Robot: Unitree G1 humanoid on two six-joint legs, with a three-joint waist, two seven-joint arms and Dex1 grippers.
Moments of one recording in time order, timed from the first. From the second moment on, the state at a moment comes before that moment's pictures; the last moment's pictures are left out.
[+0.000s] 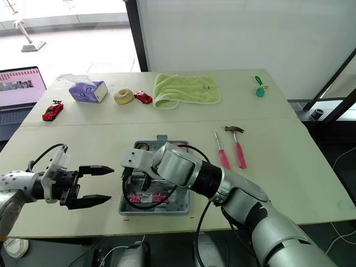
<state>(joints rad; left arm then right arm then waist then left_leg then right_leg) -0.03 0.85 0.21 -0.08 -0.60 0.27 -1.44 -1.03 -0.17 0.89 0.02 0.14 1.26 0.60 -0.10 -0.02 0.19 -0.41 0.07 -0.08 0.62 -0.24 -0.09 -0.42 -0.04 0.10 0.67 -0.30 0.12</state>
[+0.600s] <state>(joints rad) -0.01 0.84 0.21 0.13 -0.57 0.09 -1.55 -0.94 -0.19 0.86 0.07 0.08 1.15 0.63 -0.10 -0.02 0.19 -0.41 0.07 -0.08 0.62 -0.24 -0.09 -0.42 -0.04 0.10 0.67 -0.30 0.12</state>
